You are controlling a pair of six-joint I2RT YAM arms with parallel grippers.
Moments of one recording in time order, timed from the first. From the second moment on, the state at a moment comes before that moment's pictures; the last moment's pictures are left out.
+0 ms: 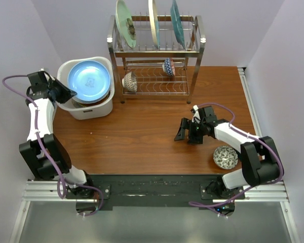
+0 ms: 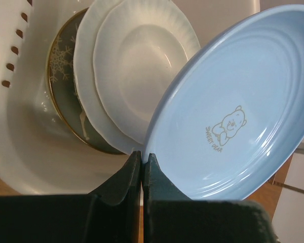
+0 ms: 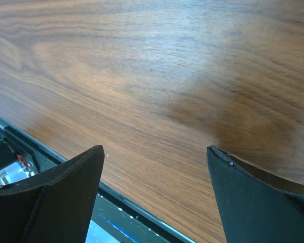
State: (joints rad) left arm 0.40 1.51 1.31 -0.51 0.37 -0.55; right arm 0.30 1.44 0.72 -0.35 -0.44 0.48
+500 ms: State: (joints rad) left arm 0.42 1.66 1.34 -0.47 0.36 -0.60; right arm 0.30 1.47 0.72 -0.35 -0.44 0.47
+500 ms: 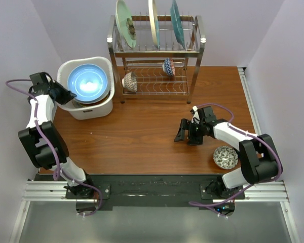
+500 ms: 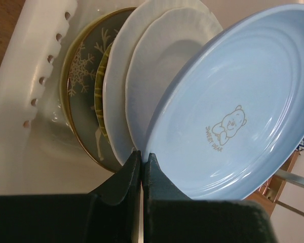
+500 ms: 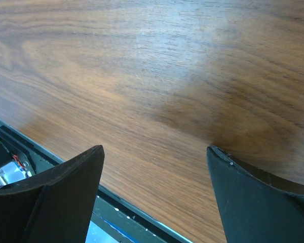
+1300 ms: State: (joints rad) left arm 0.42 1.78 1.45 -0.49 0.35 -0.57; right arm 0.30 1.47 0.72 -0.35 -0.44 0.46
